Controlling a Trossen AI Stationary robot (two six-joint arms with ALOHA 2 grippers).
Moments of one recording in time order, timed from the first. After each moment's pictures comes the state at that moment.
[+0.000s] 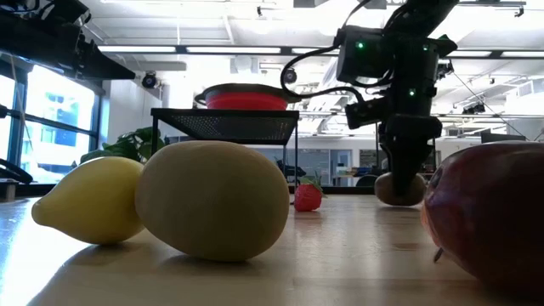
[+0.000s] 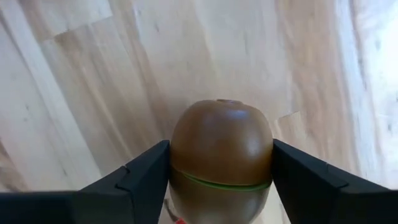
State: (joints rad) left arm 0.13 0.03 0.29 -0.36 -0.44 0.13; right arm -0.03 1.64 0.92 -0.66 0.11 0.31
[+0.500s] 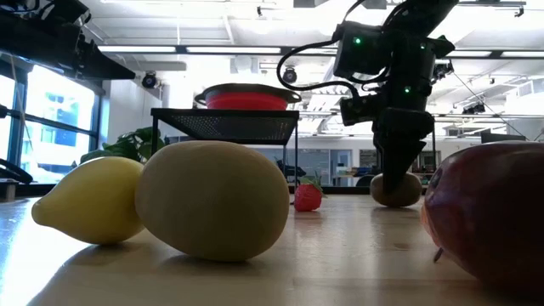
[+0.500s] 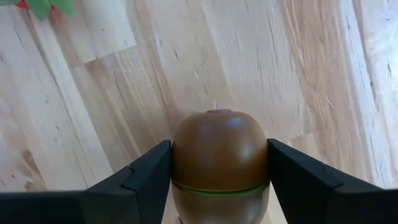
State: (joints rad) left arm 0.13 0.03 0.29 -0.36 -0.44 0.13; right arm -0.03 1.64 0.92 -0.61 0.08 0.31
